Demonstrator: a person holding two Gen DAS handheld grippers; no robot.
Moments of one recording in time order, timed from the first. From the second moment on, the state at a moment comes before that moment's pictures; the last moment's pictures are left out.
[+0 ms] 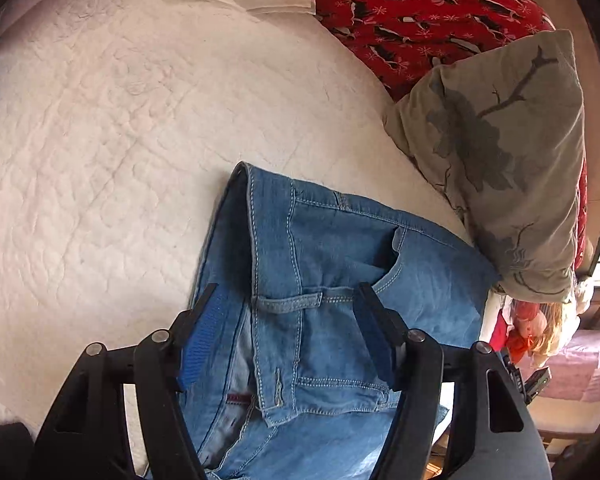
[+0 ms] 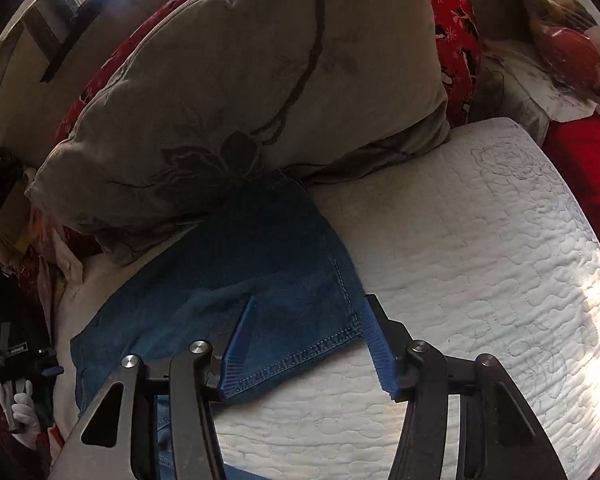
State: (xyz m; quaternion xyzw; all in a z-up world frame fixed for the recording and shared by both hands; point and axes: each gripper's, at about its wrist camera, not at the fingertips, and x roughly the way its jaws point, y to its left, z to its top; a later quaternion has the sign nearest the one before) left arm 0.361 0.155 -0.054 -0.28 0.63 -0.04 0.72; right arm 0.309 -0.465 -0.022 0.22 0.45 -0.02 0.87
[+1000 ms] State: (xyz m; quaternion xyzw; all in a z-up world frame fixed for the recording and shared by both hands) left arm 0.380 0.119 -0.055 -0.20 0.60 -0.01 0.78; right arm 0.429 -0.415 -0.045 0.06 0.45 -0.01 0.89
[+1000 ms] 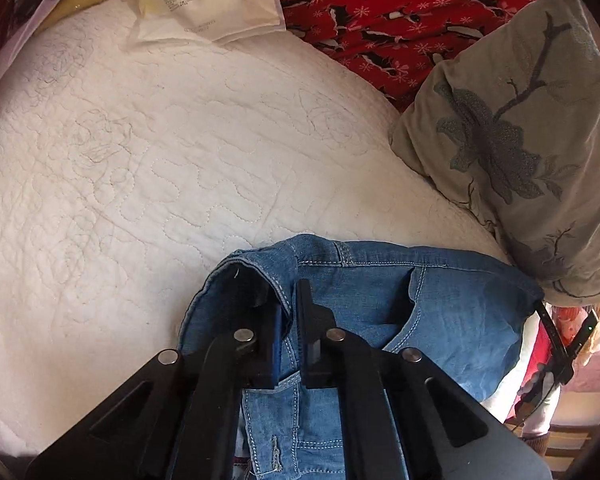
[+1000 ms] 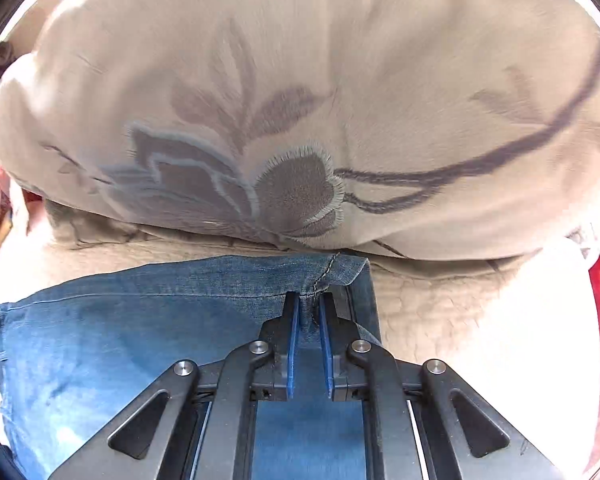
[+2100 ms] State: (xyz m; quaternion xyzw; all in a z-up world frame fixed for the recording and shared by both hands) left arm 0.396 0.180 -0.073 -0.26 0.63 -0.02 0.73; right arm 0.273 -0.412 0.009 0.17 0.40 0.00 0.90
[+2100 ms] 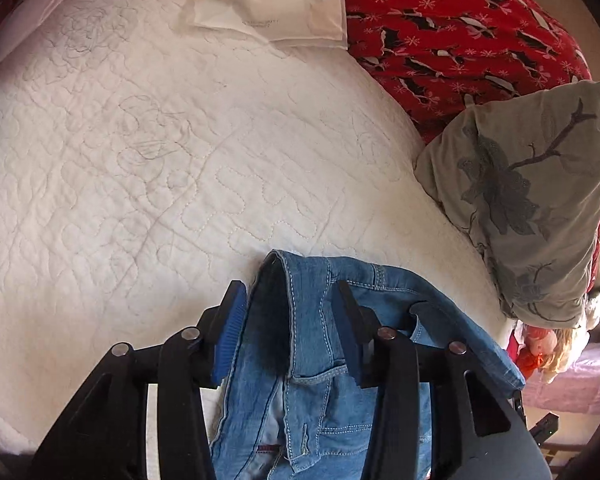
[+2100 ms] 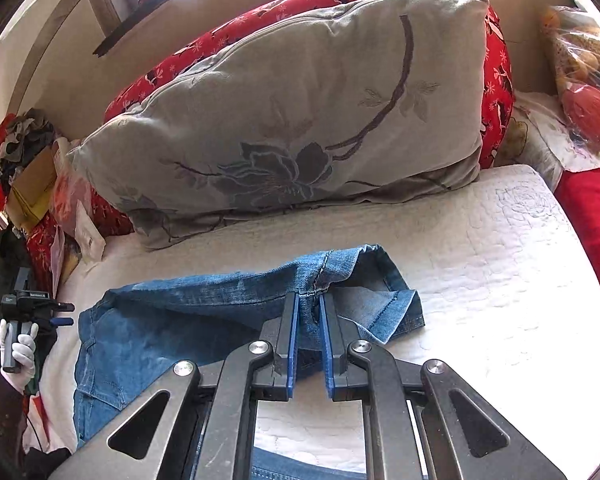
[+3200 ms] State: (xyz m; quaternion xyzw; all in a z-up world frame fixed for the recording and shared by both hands) left arm 0.191 0.126 0.026 -0.26 0.50 -0.11 0.82; right arm 0.043 -0.447 0.008 0.30 0.34 0.00 0.89
